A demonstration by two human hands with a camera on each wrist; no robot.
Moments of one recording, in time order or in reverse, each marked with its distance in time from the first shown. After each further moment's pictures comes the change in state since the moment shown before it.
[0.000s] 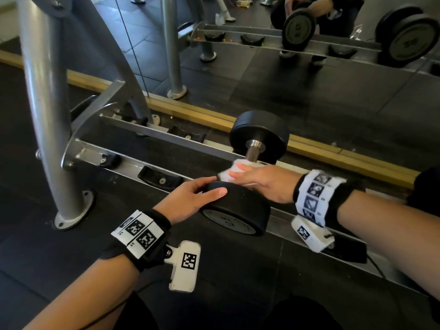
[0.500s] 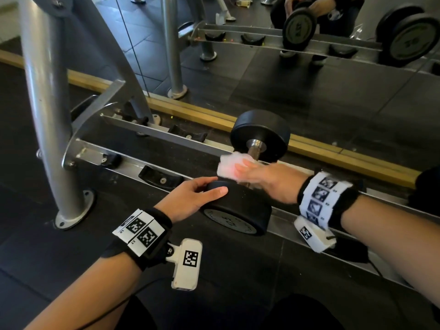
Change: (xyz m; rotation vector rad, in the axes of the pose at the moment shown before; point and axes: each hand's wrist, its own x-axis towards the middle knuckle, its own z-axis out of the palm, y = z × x) left_hand -0.001 0.004 -0.001 0.022 0.001 0.008; right_hand -0.013 -0.005 -0.003 0.360 0.120 0.139
